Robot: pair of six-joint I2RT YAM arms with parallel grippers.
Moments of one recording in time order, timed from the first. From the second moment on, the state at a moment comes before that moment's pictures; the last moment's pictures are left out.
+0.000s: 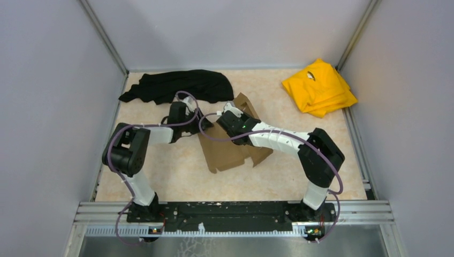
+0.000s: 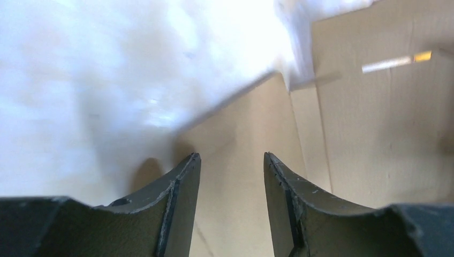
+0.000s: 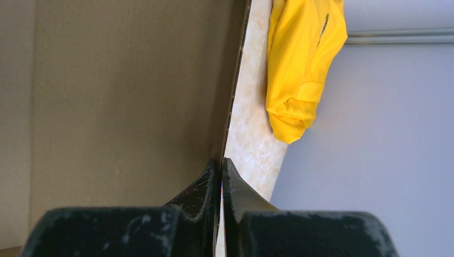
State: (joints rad) left arm -0.36 1.79 0.81 0.36 0.32 -0.67; right arm 0.89 1.73 1.23 -0.55 0.94 -0.21
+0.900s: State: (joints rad) left arm -0.17 2.08 1.02 0.63 0.79 -0.69; right arm 1.05 1.72 1.07 -0.20 1.22 -0.63
